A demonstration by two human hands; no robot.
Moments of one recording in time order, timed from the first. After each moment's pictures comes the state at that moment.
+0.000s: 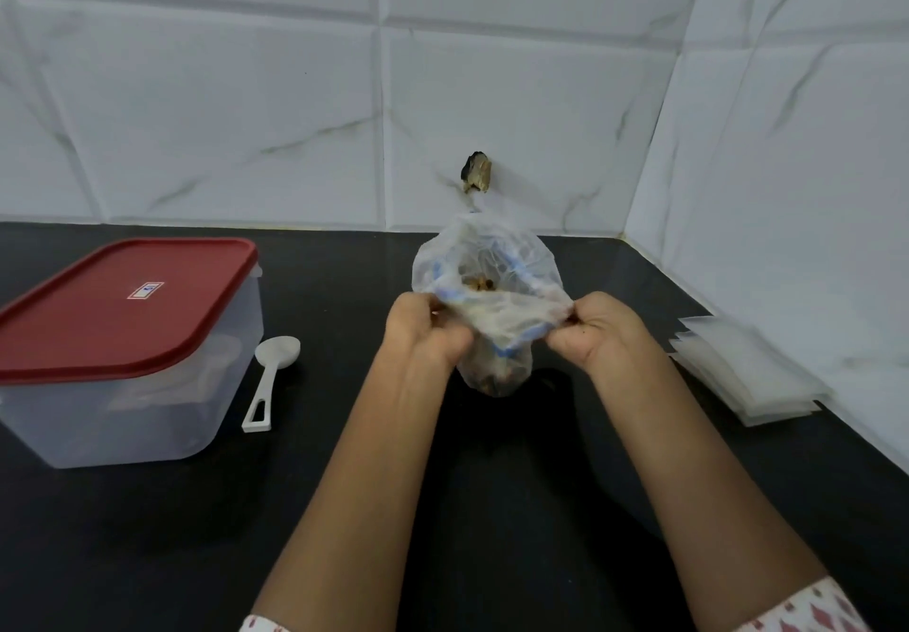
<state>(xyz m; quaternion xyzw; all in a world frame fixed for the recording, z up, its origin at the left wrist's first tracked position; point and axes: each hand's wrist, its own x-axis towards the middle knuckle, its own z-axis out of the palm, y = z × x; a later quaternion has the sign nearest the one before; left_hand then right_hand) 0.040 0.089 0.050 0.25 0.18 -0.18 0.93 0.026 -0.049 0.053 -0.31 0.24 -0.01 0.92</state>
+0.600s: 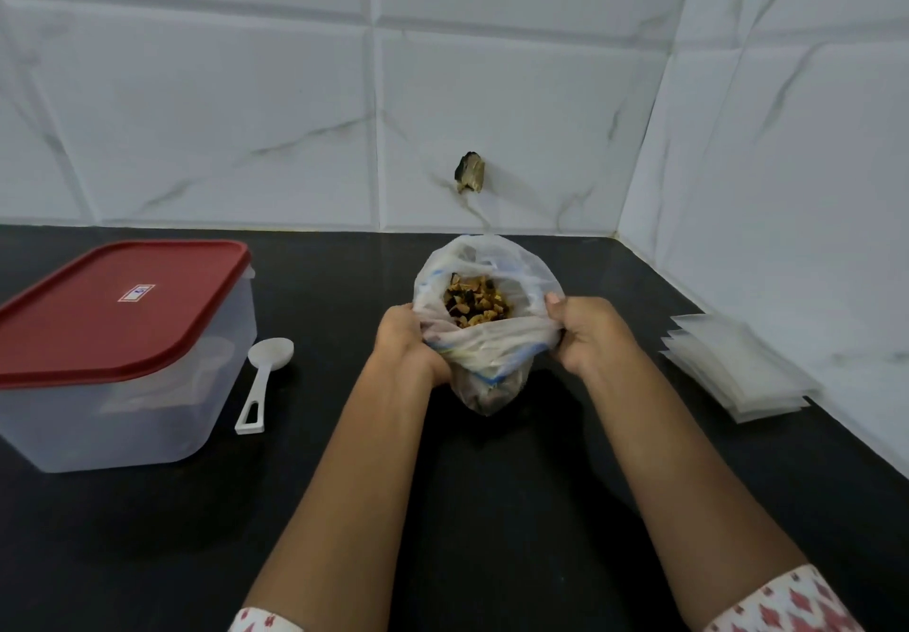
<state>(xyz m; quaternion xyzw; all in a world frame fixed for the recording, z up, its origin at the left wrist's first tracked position) 0.039 0.092 0.038 0.44 0.19 -0.18 0.86 0.032 -0.054 0.034 -0.58 0.27 -0.10 0.76</state>
